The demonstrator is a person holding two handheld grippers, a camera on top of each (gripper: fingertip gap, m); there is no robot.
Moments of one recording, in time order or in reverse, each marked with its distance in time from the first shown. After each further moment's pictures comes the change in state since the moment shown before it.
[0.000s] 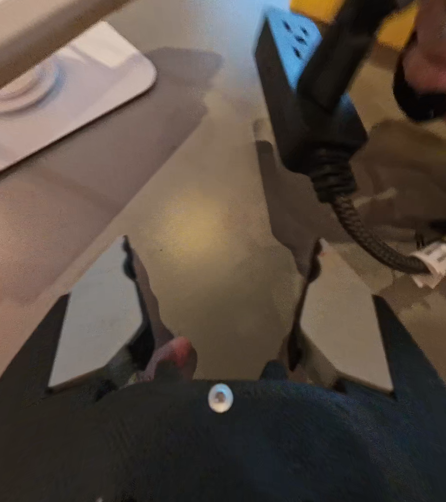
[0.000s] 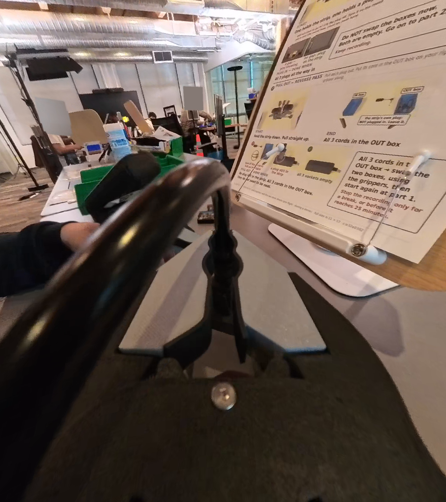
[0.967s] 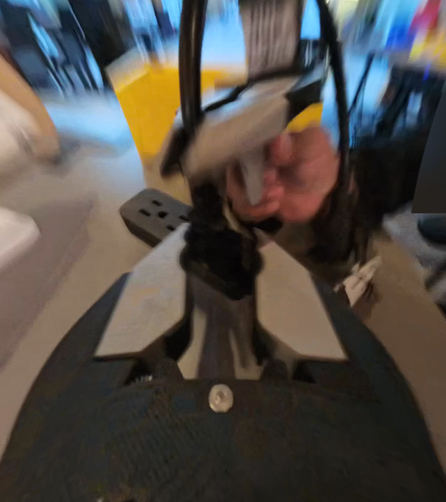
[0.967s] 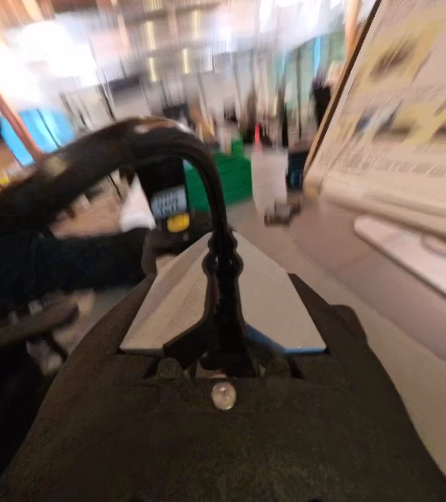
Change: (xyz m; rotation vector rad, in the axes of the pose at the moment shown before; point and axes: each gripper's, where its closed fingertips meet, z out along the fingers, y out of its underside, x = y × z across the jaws) left arm 0.095 -0.046 -0.025 0.416 0.436 0.244; right arm -0.061 -0.006 0.018 0.102 -0.238 0.185
